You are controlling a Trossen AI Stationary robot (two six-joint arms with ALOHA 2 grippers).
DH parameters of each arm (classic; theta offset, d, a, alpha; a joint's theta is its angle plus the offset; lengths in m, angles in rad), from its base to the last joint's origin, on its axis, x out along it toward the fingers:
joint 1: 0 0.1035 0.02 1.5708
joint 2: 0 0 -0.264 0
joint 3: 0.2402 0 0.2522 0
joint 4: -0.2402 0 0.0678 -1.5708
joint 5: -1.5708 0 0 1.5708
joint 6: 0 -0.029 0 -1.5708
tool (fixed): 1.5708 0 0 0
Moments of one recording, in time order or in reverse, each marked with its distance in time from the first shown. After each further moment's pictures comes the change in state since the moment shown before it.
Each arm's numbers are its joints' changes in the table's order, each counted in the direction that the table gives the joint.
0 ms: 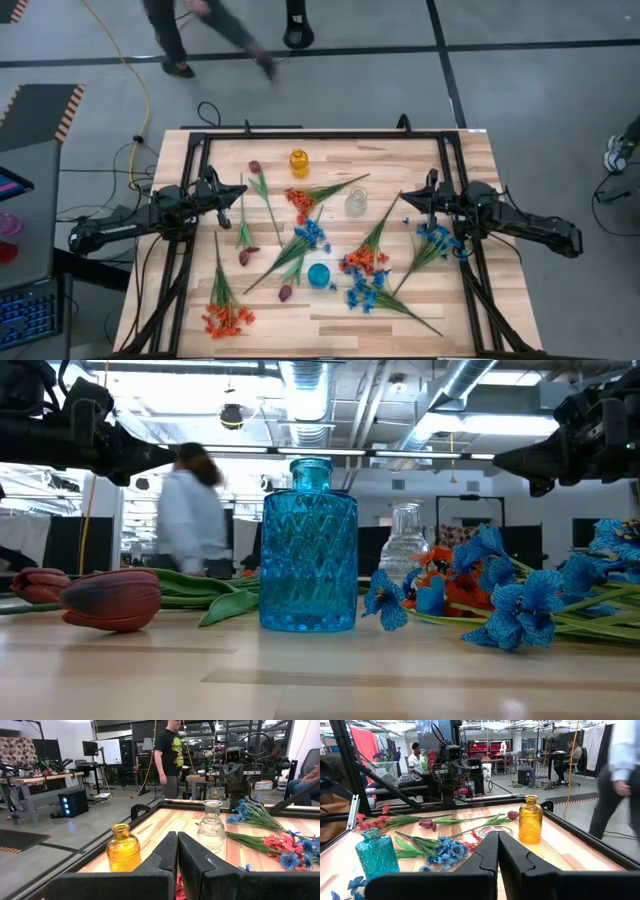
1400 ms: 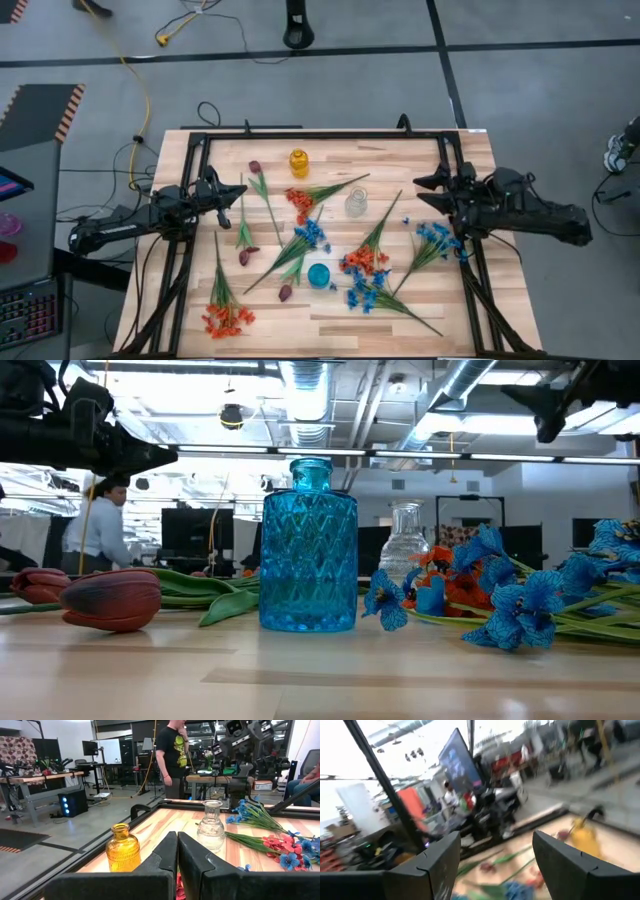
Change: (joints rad) left arm 0.000 0.000 0.000 0.000 0.000 0.005; right arm 0.116 -0.189 0.361 -0.087 0.007 -0.422
